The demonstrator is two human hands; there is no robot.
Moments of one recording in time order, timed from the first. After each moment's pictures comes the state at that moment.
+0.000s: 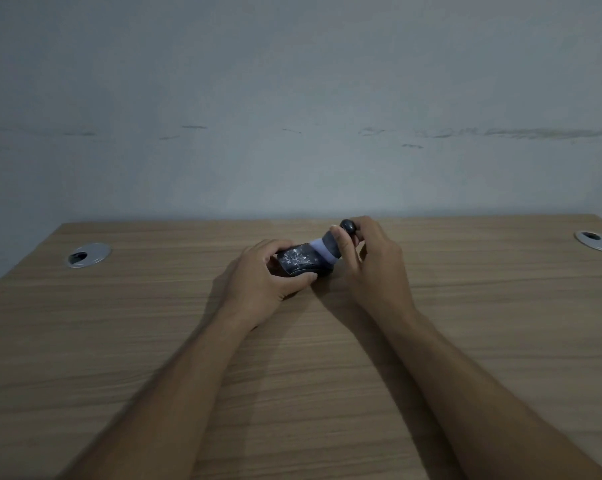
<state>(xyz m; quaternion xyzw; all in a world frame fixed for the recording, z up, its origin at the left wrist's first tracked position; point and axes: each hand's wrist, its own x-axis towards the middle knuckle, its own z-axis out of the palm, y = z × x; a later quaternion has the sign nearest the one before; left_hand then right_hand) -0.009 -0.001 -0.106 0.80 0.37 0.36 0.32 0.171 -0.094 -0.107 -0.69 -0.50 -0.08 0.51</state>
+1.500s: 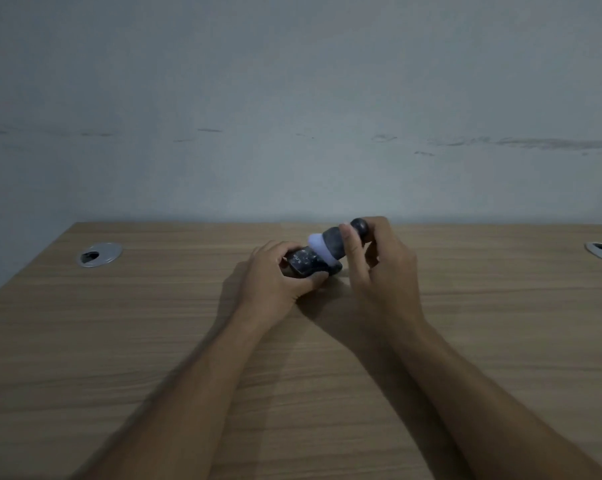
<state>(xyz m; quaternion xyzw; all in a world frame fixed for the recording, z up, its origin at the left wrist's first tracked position) -0.002 0.006 -0.111 0.79 0.37 0.39 0.31 0.145 -0.105 -0.089 -0.65 -0.51 -0.14 0.54</state>
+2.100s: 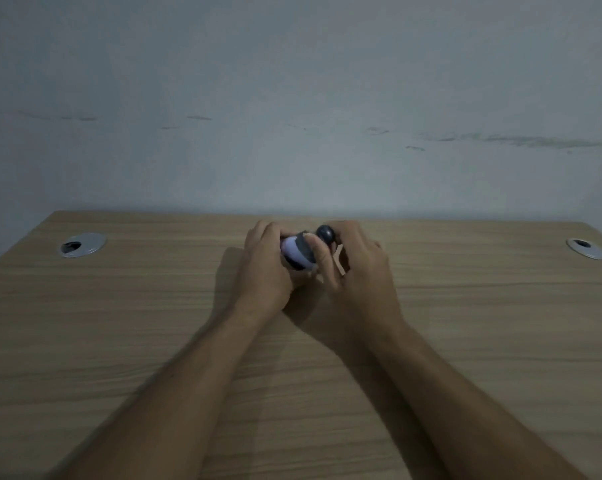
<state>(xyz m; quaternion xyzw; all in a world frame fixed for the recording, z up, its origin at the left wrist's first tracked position) 0.012 0.009 -0.114 0.79 0.36 0.41 0.27 0.129 -0.103 -0.095 -0.63 -0.57 -0.18 0.50</state>
